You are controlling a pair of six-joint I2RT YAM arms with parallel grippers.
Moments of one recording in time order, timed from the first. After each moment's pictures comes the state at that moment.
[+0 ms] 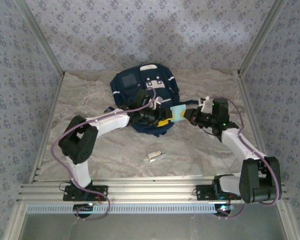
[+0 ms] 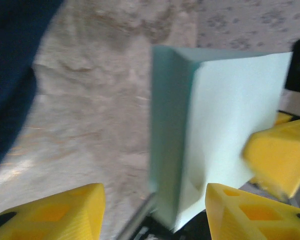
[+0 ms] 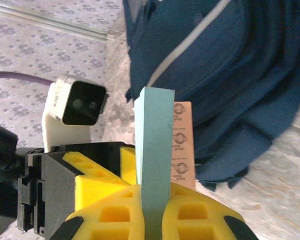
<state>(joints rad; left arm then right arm) -0.70 1.84 1.26 -0.12 0.66 -0.99 0.10 1.25 0.69 -0.04 -0.79 0.78</state>
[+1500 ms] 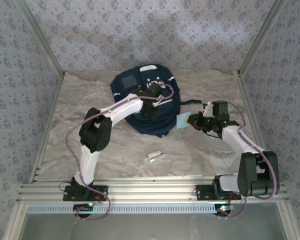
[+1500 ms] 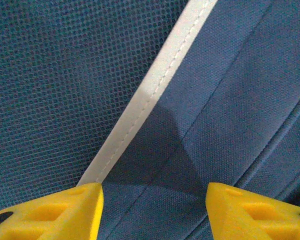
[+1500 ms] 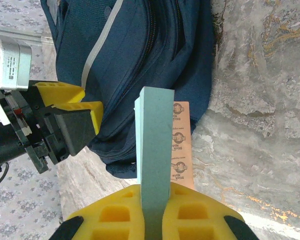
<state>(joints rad) -0.72 2.14 1.79 -0.85 -0.14 -0.06 0.06 1.31 0.71 -0.23 -0.67 0.66</state>
